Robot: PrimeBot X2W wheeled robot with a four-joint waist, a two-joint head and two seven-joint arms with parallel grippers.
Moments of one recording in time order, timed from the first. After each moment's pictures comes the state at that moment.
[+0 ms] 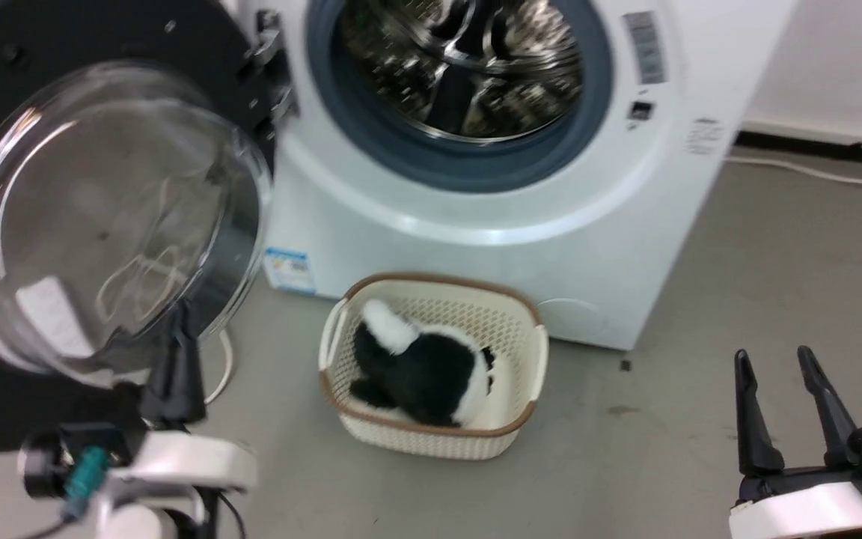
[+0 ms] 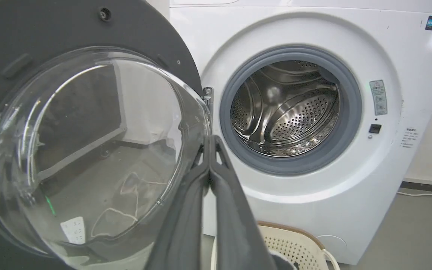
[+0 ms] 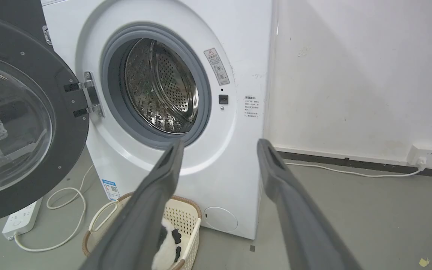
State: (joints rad) left arm -0.13 0.20 -0.06 0.07 -0.25 0.08 -0.26; right arm 0.01 -0.06 -0.10 0.01 0.10 0.13 -0.26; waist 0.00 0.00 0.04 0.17
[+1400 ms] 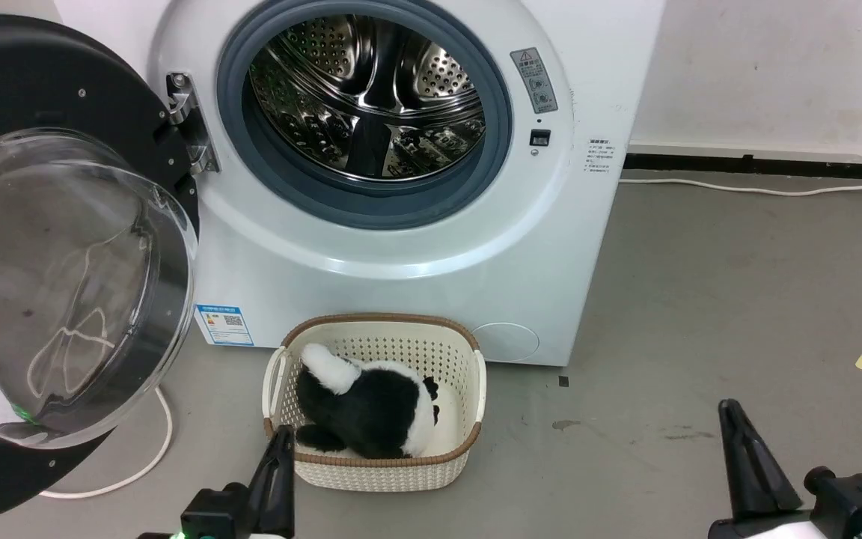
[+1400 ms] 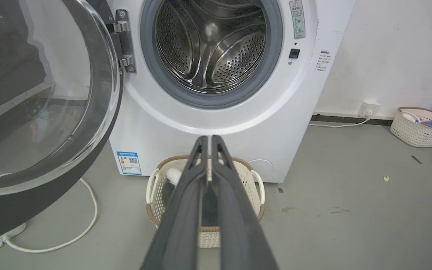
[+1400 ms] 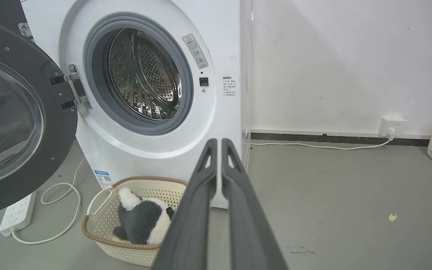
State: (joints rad) left arm 0.06 0.08 -0.15 0.16 -0.16 0.06 -0.26; right arm 0.09 -0.05 -0.02 0.06 0.13 0.13 -0.26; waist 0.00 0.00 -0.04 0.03
